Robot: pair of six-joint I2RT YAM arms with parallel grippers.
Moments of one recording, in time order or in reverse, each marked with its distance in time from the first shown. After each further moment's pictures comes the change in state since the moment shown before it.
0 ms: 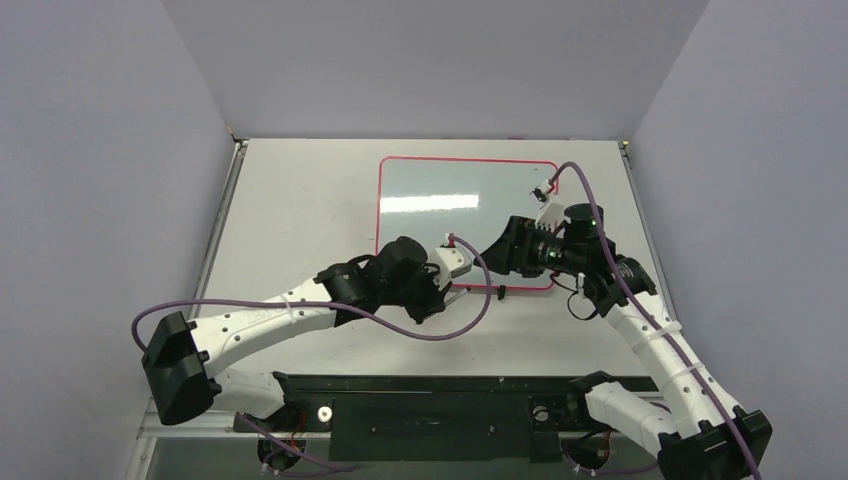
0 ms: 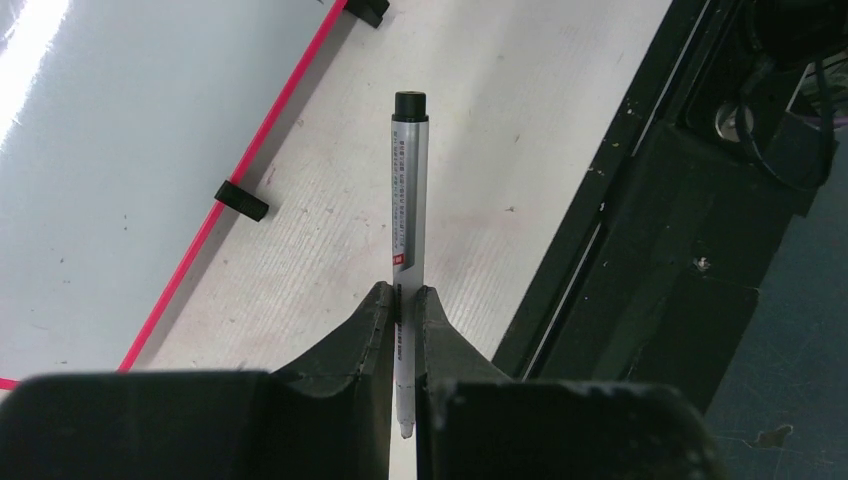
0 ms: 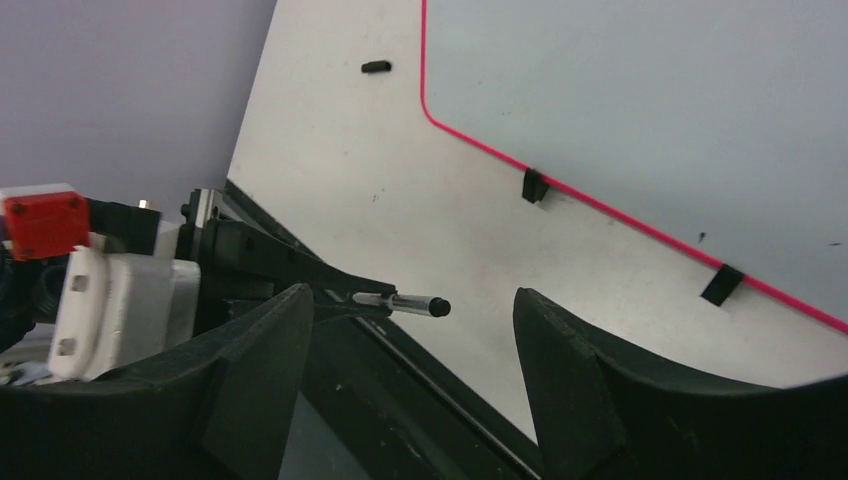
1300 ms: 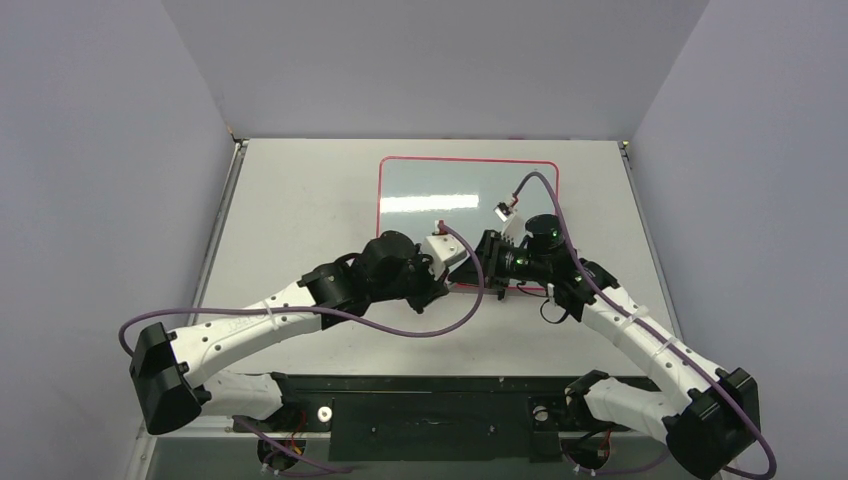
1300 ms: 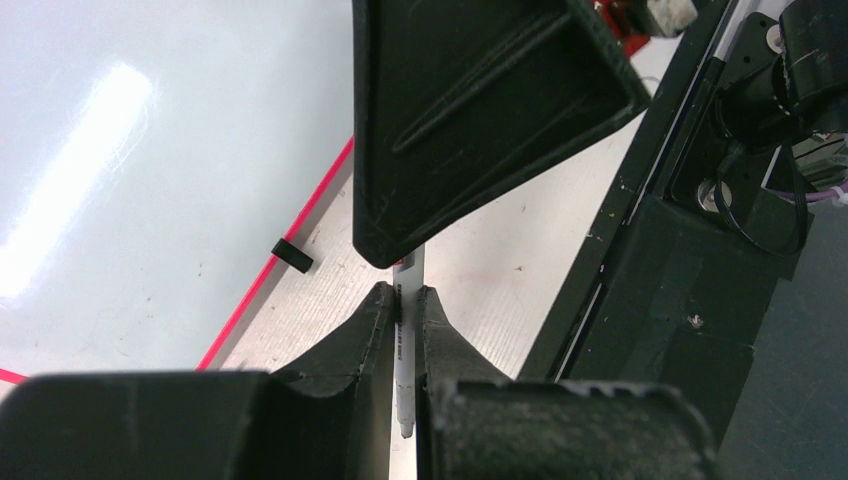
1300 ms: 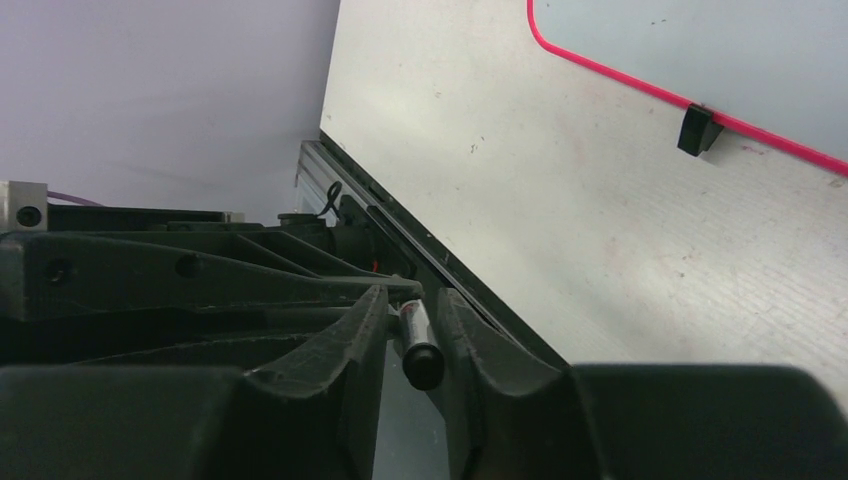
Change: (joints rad) left arm 0.000 -0.090 0.018 0.079 -0.049 0.014; right arm 0.199 0.103 -0.138 0.266 -0.040 0.300
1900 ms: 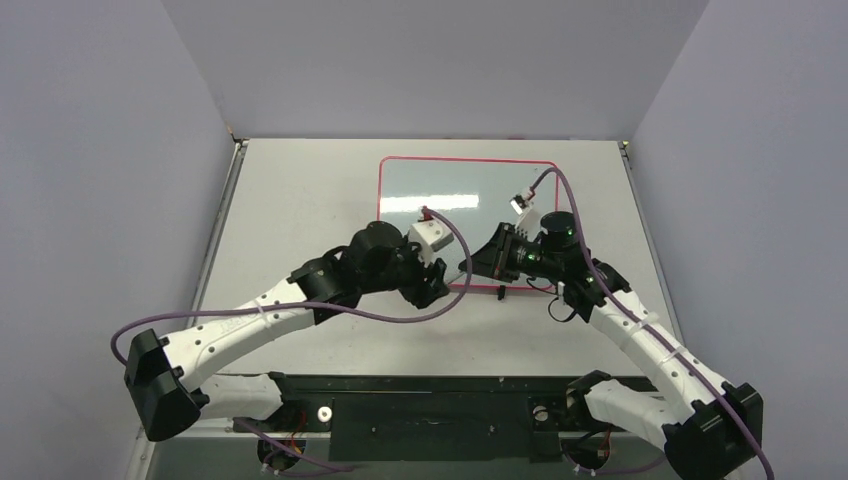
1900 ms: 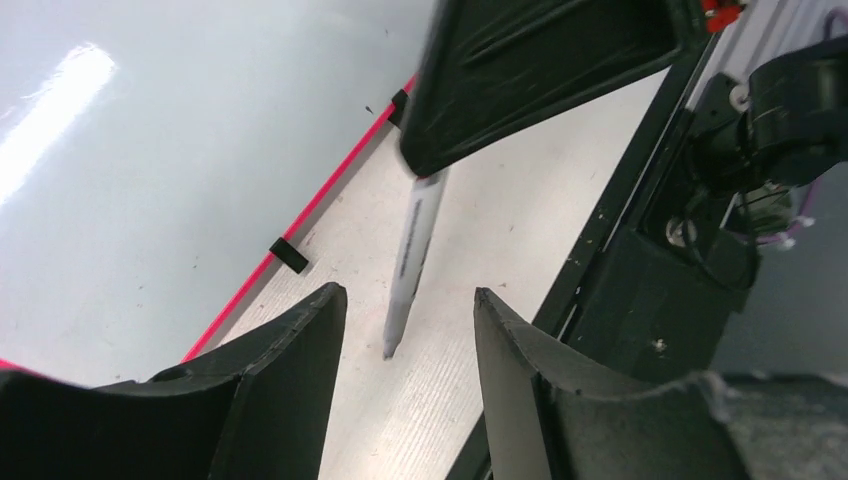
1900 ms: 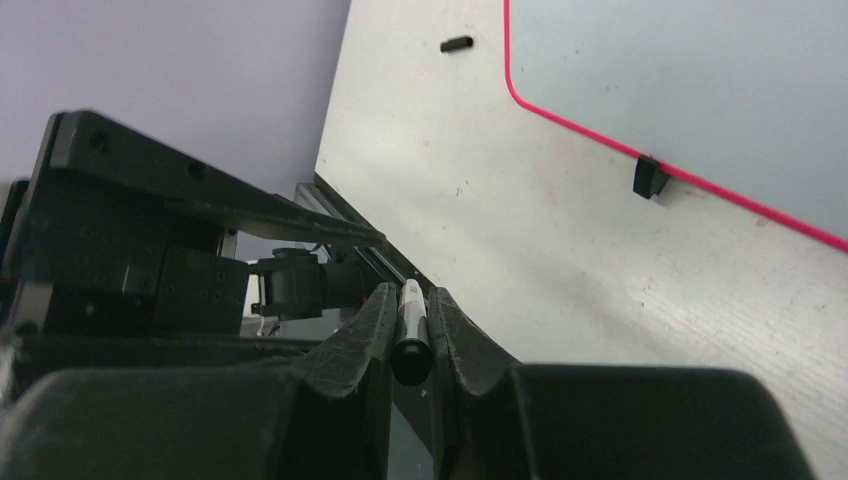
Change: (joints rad) left arm 0.043 -0.009 0.000 0.004 0.038 -0.074; right arm -0.058 -0.027 0.000 0.002 0.018 -0.029
